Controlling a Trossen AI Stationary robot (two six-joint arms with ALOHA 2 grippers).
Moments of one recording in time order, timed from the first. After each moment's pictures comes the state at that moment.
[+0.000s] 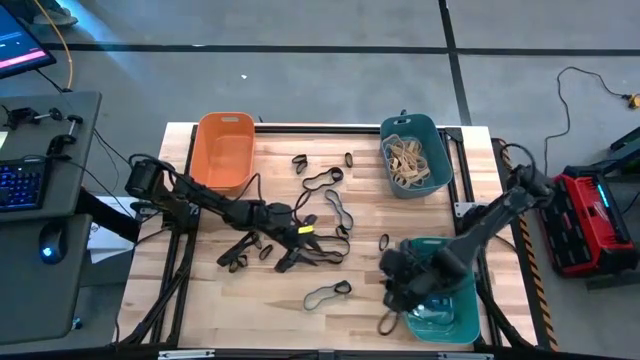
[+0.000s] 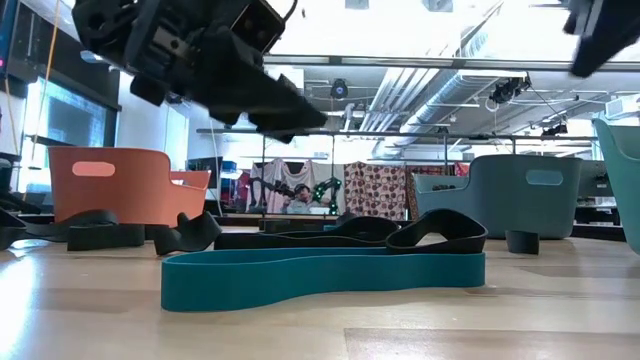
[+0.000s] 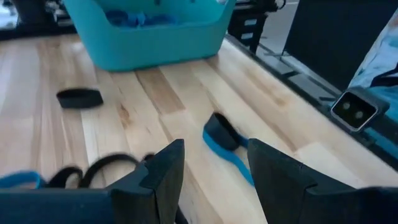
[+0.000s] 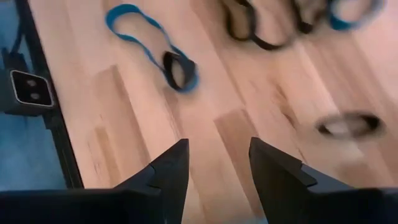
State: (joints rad) left arm -0.13 1.70 0.71 0.58 0.35 0.08; right arm 0.69 1.54 1.20 -0.84 0.33 1.06
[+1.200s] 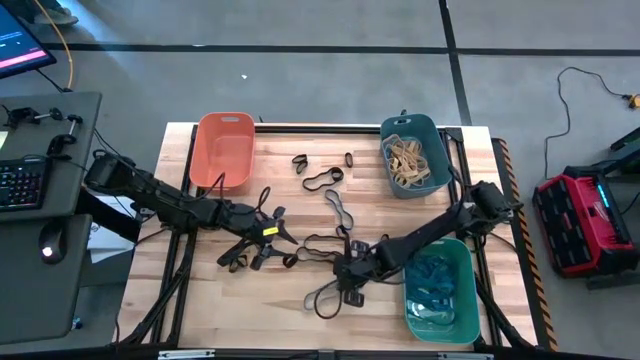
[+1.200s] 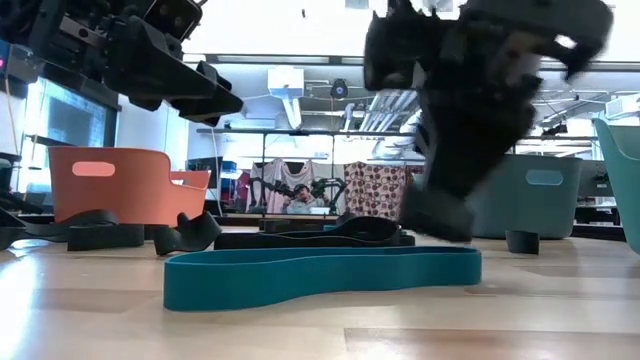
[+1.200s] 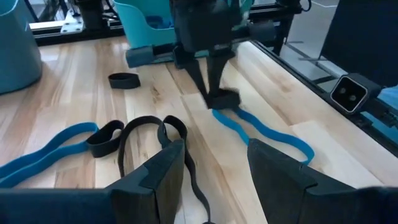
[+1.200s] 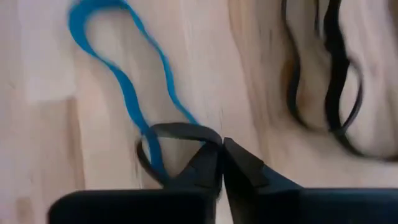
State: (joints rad) left arm -0.22 1.33 0.42 0.54 0.11 0.05; right arm 0.44 1.92 1.22 -0.42 0.10 0.58
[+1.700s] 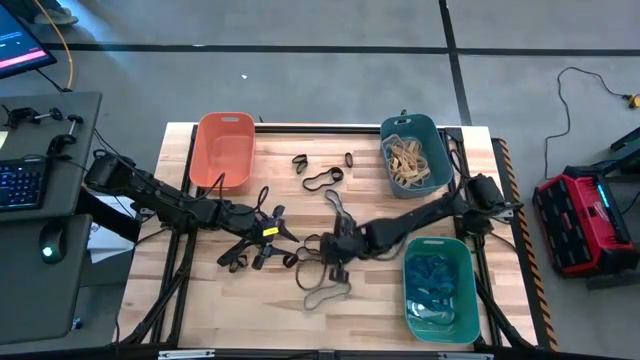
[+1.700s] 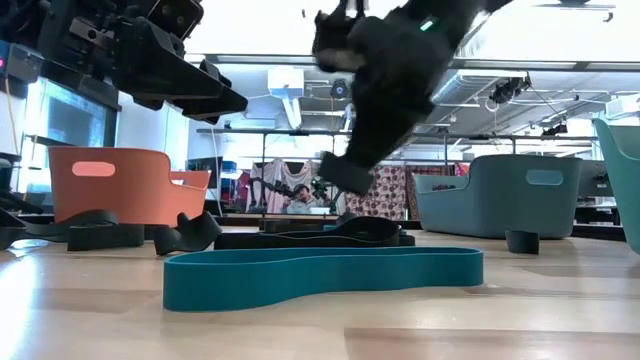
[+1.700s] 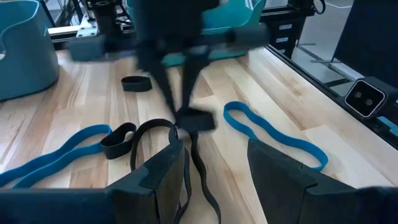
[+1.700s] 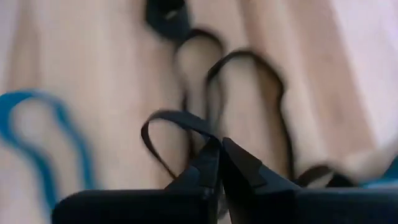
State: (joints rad) left arm -0.22 1.33 0.42 0.56 0.06 0.06; right arm 0.29 1.92 1.33 -0.47 0.20 0.40
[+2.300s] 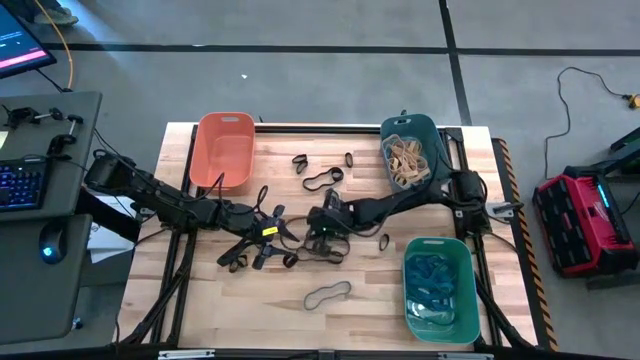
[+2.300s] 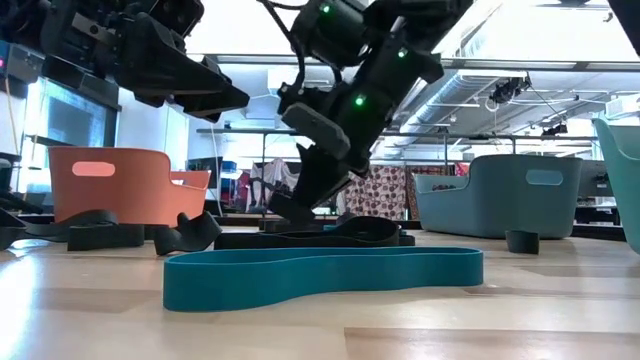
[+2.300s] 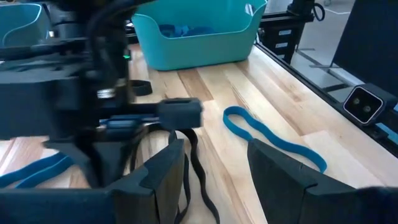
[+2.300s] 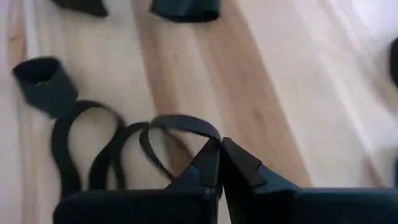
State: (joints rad) left arm -0.22 1.33 0.42 0.57 0.06 0.04; right arm 0.10 2.03 1.33 -0.25 0.17 0.31
